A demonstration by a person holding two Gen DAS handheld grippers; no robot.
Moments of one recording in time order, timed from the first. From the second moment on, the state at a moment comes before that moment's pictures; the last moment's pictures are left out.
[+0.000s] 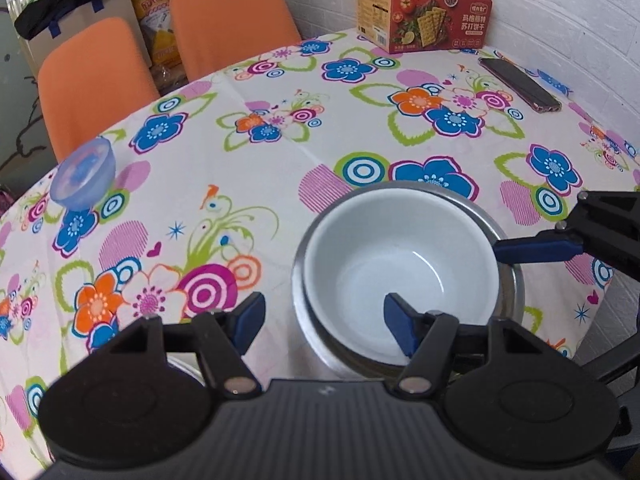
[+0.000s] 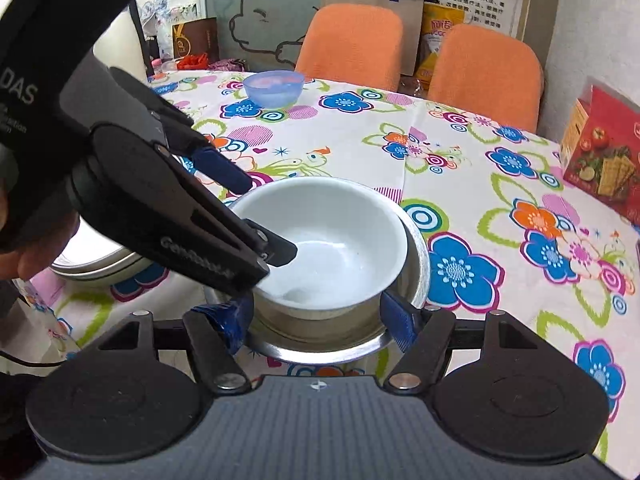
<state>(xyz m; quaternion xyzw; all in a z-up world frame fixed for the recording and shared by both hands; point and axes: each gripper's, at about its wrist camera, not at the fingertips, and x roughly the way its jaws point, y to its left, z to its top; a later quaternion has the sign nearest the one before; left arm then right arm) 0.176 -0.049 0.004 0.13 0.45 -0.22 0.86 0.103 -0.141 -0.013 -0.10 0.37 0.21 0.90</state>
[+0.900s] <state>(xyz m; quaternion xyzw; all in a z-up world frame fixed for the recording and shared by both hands) 0.204 0.116 0.072 0.08 0.33 -0.01 0.94 0.182 -0.088 0.047 -0.15 0.33 0.23 0.90</state>
